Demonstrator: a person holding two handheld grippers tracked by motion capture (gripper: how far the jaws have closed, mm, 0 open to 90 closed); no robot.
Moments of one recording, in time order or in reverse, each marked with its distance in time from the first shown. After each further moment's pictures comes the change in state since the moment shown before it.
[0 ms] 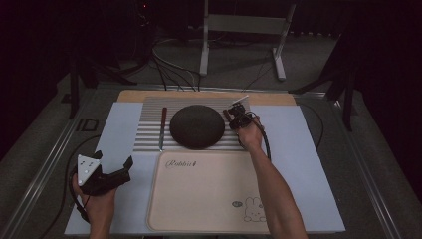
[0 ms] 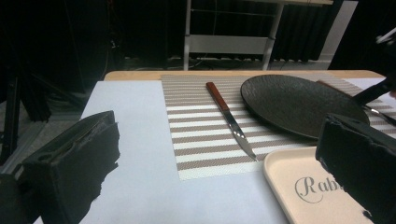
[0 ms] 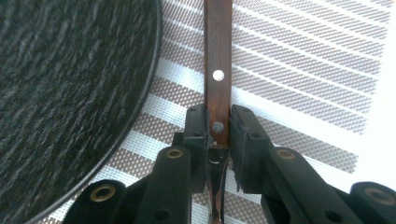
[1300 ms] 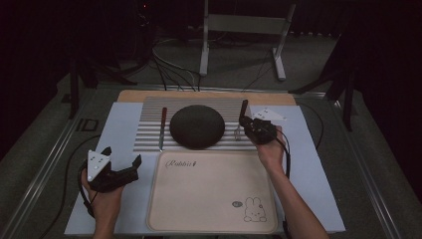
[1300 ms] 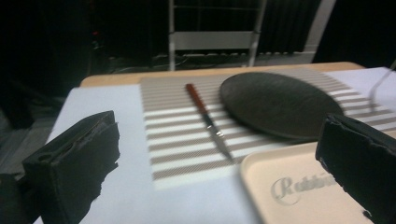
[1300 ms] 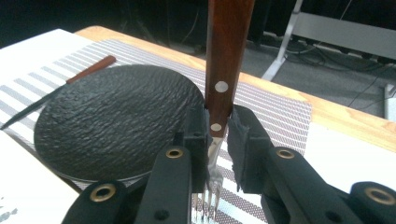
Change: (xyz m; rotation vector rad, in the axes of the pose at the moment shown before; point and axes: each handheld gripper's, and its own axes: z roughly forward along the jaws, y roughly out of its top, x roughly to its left) left arm -0.021 0.014 0.008 0.013 -0.075 0.045; right arm -0.005 -0.076 -0.107 -0.613 0.108 -0.085
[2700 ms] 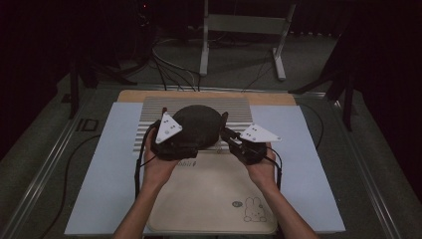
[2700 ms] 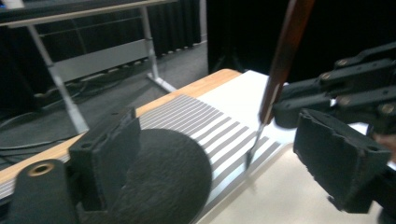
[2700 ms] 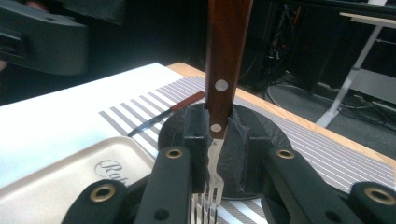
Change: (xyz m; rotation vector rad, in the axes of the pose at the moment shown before) left arm -0.127 0.095 0.073 0.021 -0.419 0.223; right arm 0.074 0.007 -0.052 -0.164 0.213 -0.116
